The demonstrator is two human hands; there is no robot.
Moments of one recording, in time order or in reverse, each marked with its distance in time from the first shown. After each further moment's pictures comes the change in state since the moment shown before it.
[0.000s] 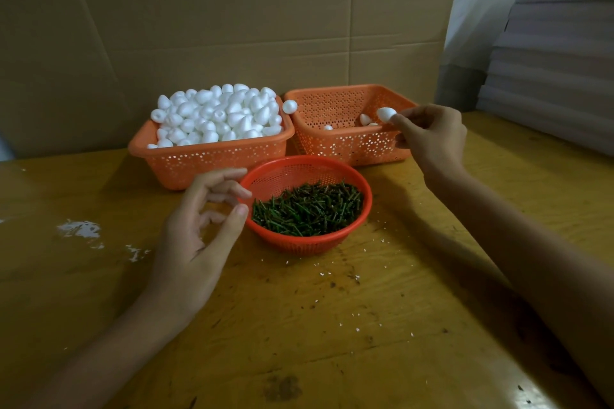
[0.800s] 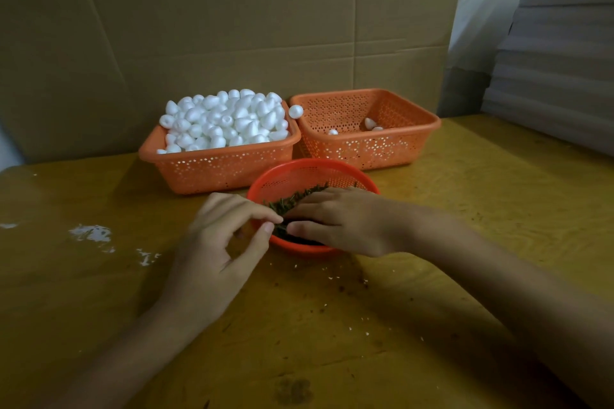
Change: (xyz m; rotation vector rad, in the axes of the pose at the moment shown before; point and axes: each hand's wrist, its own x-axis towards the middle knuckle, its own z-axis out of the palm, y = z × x) left_hand 0.001 0.009 -0.001 0.426 -0.123 0.160; right_hand -0.098 -0.064 0.030 -0.788 -1.208 -0.640
